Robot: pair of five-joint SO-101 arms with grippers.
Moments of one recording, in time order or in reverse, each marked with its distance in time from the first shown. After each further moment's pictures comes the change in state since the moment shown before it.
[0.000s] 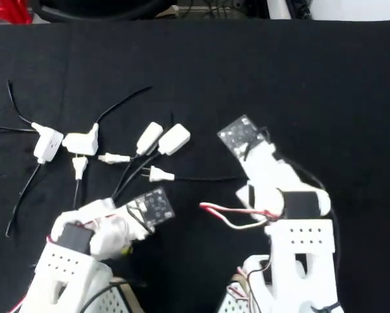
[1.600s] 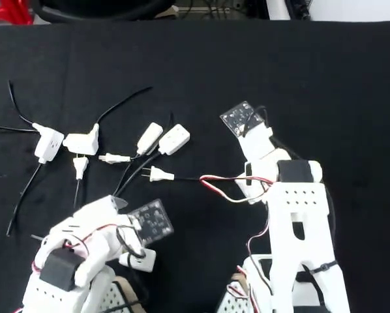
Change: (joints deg) left arm 6.2 -18.3 -4.5 11.3 0.4; right arm 0.6 17.7 -5.9 -4.0 -2.7
